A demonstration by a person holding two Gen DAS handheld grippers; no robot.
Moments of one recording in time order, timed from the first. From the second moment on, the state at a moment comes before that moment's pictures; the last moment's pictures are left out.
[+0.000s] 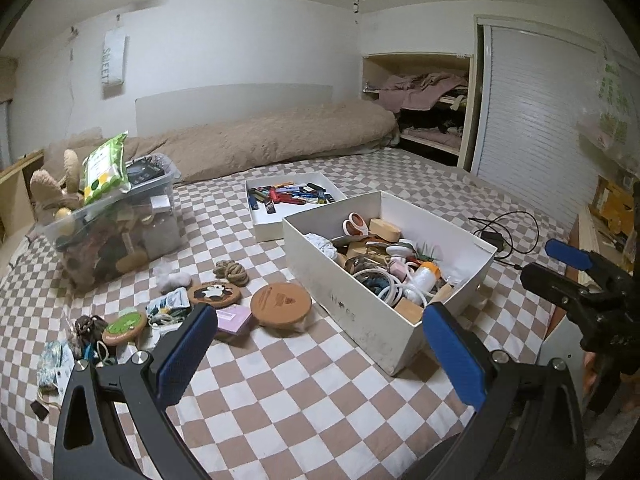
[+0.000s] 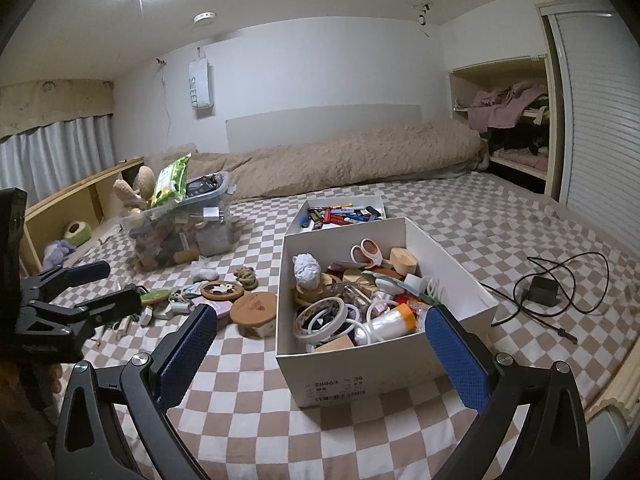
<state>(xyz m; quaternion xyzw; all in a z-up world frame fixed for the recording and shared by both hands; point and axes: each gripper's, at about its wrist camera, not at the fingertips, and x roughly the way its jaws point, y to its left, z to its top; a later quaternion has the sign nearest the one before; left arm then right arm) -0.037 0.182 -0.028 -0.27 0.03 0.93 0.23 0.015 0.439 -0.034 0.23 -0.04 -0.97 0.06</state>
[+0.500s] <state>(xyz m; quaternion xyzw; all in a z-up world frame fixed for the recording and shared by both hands) -0.033 0.165 -0.031 -0.27 0.02 0.94 0.21 0.015 0.427 -0.041 0.23 -0.02 -0.97 0.06</state>
